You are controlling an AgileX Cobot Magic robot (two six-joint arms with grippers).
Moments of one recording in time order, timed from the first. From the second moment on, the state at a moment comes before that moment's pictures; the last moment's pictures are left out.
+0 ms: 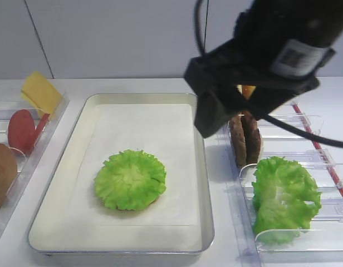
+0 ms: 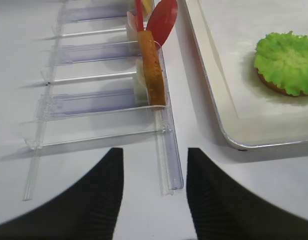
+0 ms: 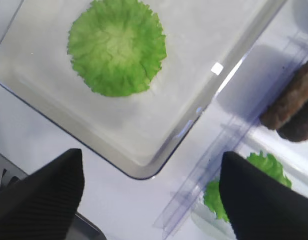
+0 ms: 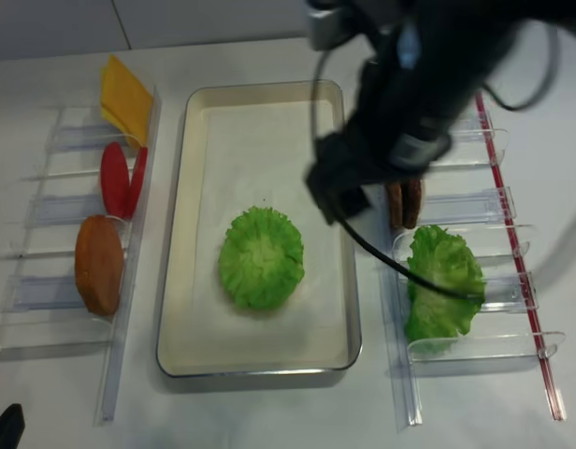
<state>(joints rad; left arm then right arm) 0.00 -0.02 -0.49 -0.04 1.18 0.03 0.68 1.41 -1.34 0.21 1.23 0.06</state>
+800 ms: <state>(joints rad) 0.00 -0.02 -0.49 -0.04 1.18 0.03 0.34 0.45 -0.81 0.09 1.23 -0.04</state>
